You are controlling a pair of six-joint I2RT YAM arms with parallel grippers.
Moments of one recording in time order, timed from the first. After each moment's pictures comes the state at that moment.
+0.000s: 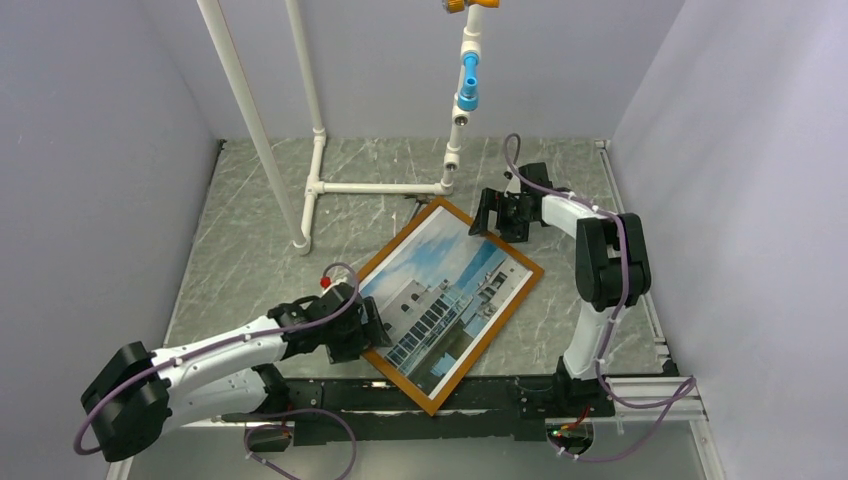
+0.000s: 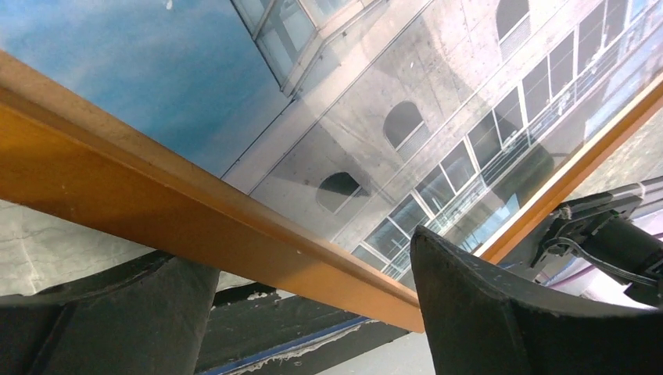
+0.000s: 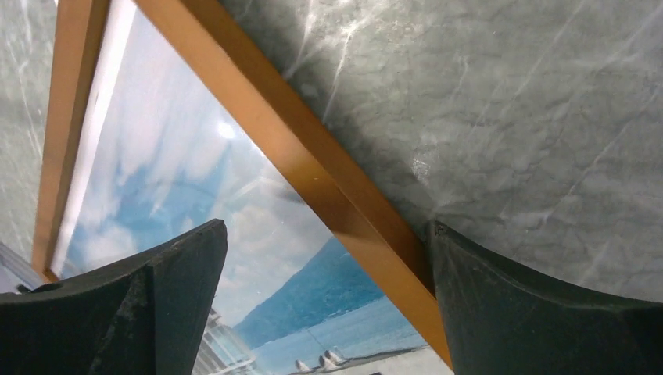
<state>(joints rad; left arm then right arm) -0.88 0.98 0.42 -0.44 0.03 -1.17 0.15 1.93 1.26 -0.40 -0.42 0.31</state>
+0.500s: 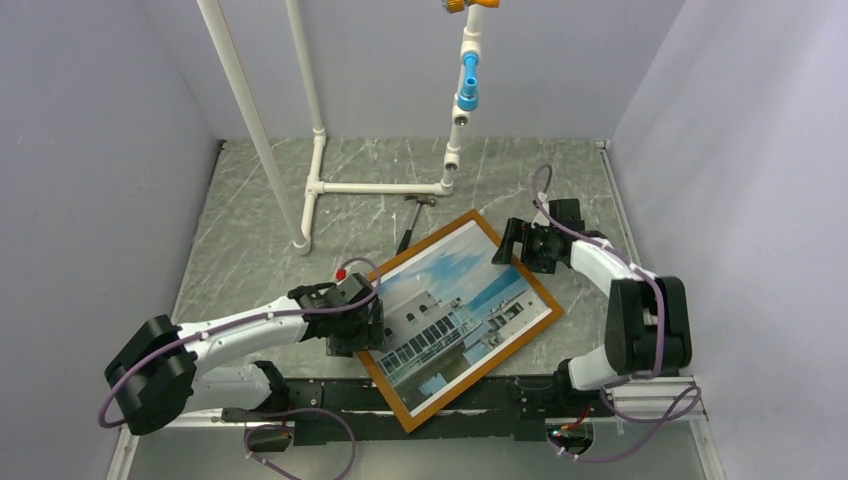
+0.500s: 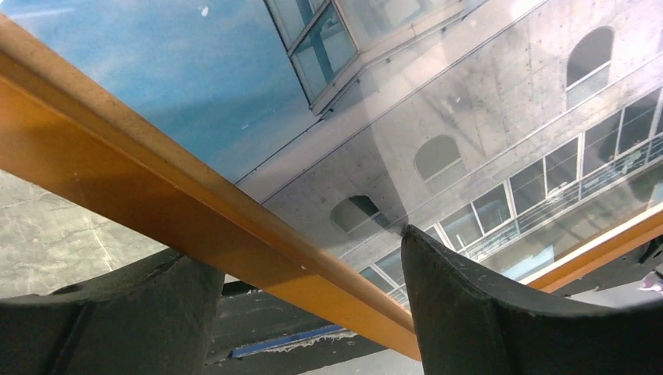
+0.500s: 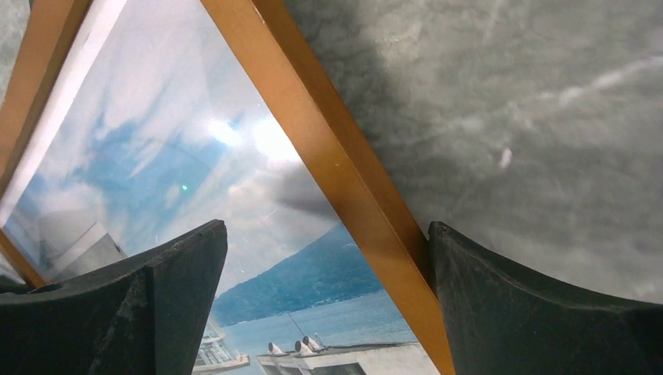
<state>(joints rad) -0.89 1.16 0.57 -0.59 0.03 -0.98 0.07 1.52 0.81 -0.31 -0.41 0.28</state>
